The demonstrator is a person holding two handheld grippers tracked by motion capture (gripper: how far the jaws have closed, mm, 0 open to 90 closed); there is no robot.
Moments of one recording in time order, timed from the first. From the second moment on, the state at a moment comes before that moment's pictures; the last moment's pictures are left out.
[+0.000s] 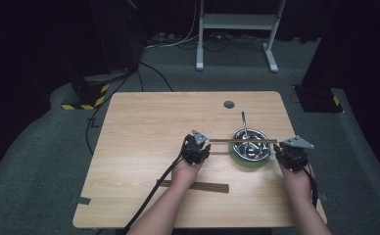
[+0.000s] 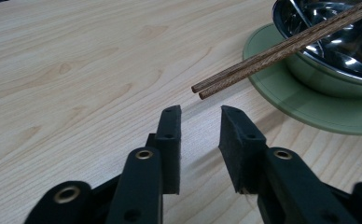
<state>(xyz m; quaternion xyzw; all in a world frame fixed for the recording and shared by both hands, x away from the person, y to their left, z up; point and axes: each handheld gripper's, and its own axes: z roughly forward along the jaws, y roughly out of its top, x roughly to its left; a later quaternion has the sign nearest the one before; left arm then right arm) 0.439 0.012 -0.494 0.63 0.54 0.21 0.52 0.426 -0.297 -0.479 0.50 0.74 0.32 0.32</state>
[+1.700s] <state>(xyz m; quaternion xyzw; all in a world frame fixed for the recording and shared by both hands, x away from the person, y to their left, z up) 0.312 0.251 -0.539 0.58 0.62 0.25 0.46 0.346 -0.208 -0.522 0.43 0.81 0.34 0.21</state>
